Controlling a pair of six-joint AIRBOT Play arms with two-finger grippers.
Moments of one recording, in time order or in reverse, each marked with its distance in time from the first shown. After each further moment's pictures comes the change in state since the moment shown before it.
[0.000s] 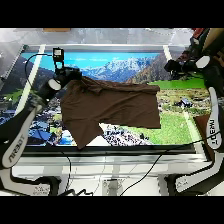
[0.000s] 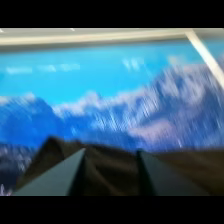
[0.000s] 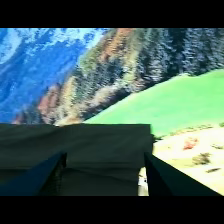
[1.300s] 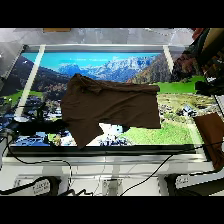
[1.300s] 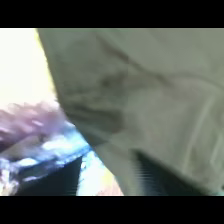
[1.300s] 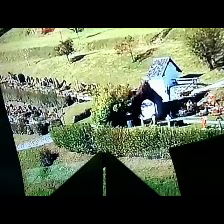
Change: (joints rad) left arm 0.483 0.236 -0.666 -0.166 -0.726 -0.056; right arm -0.265 0.092 -0.088 -0.181 0.437 -0.127
